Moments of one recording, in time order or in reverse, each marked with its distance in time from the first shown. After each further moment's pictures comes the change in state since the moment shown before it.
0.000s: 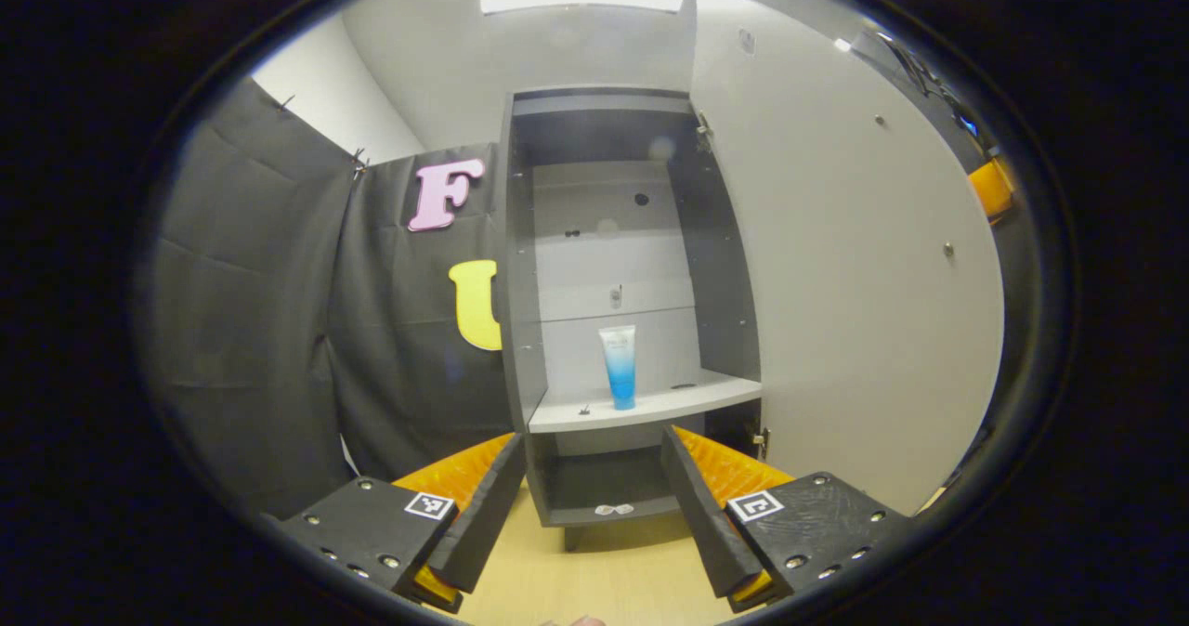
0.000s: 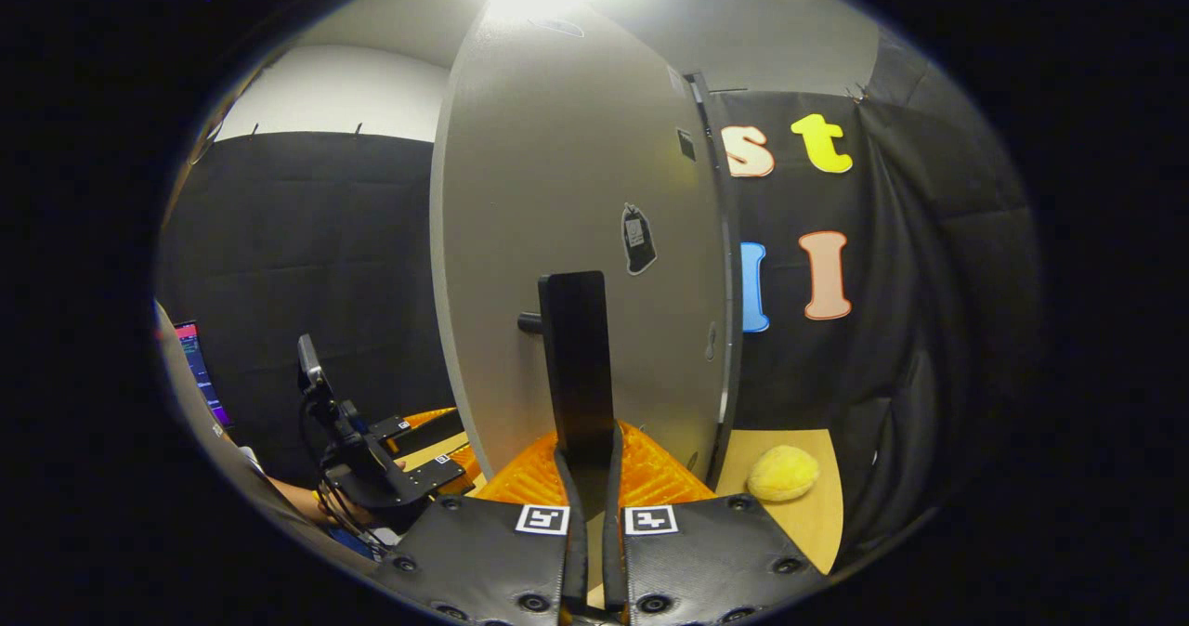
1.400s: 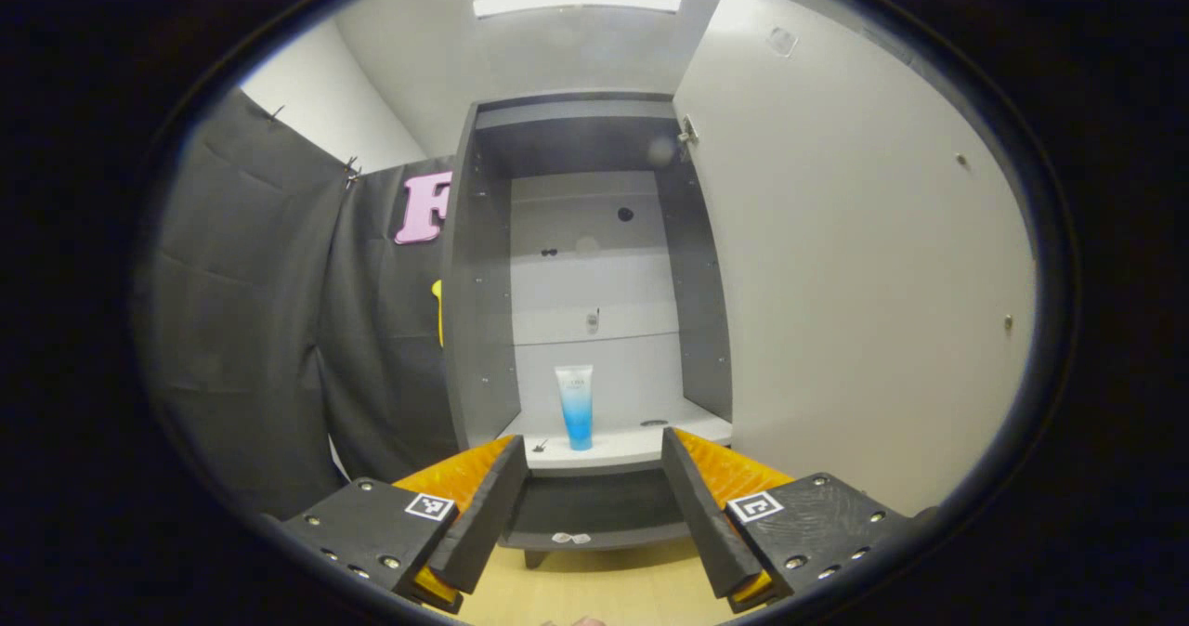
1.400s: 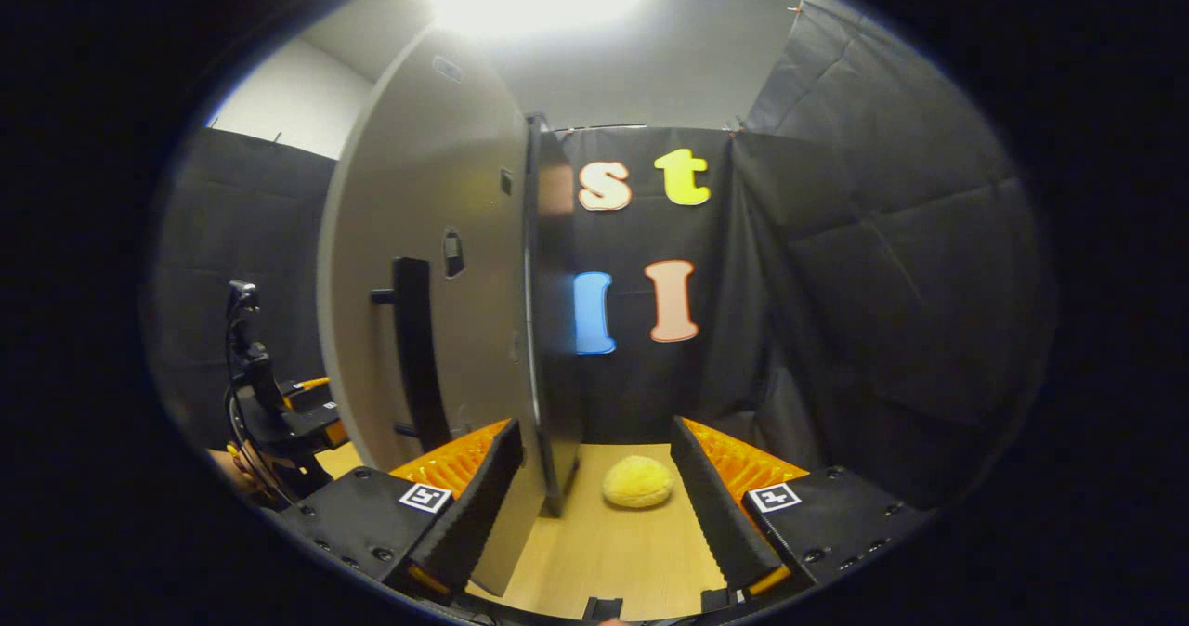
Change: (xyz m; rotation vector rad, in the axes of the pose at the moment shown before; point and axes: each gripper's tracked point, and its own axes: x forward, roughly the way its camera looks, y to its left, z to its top) left arm 0.059 -0.060 0.052 -0.007 -0.021 0.019; right arm -0.084 -0.198 -0.013 0.018 -0.114 -0.443
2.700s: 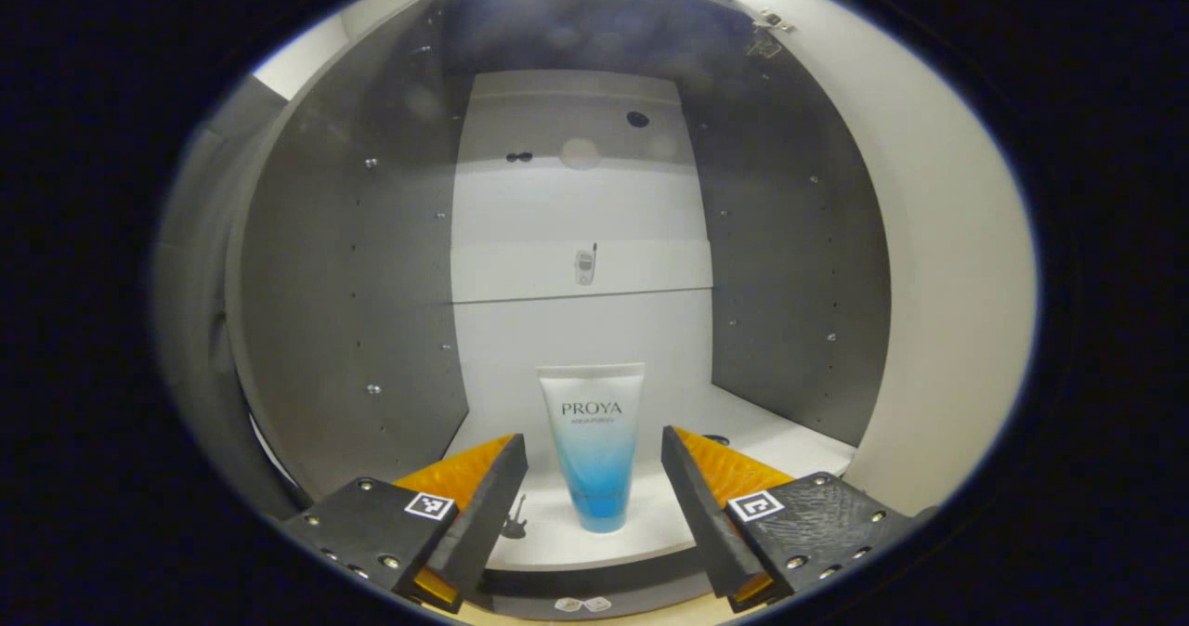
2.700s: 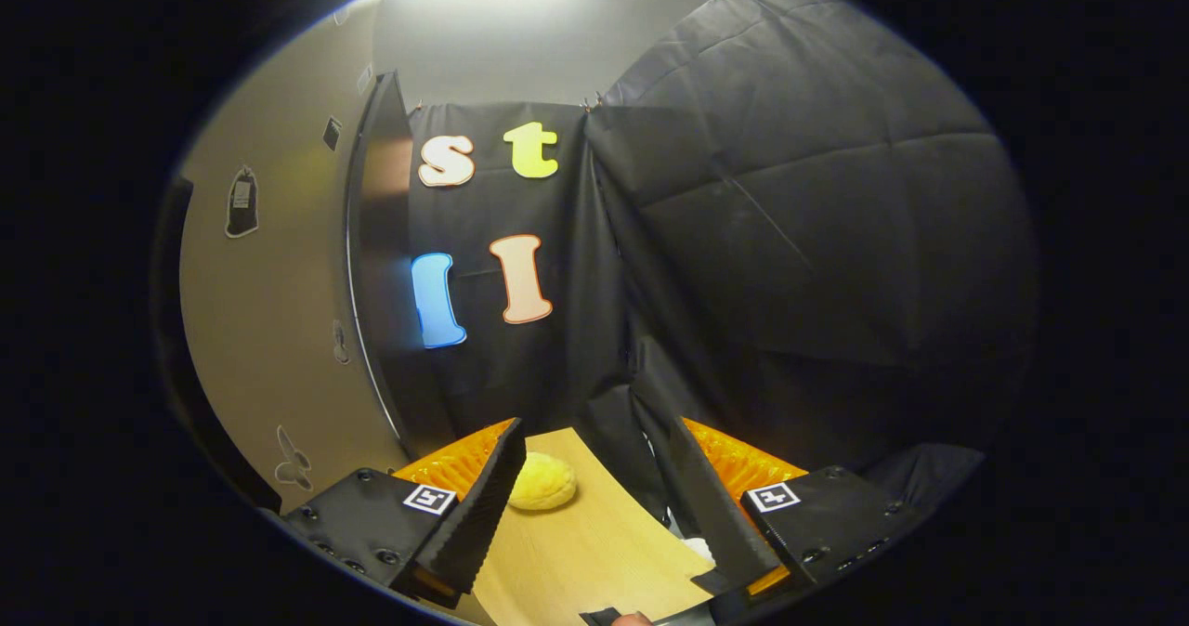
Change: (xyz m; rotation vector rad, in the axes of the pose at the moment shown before) left arm 0.237 0.027 -0.072 -0.051 0.156 -0.156; right arm 0.052 -0.036 -0.042 0.097 0.075 -0.420
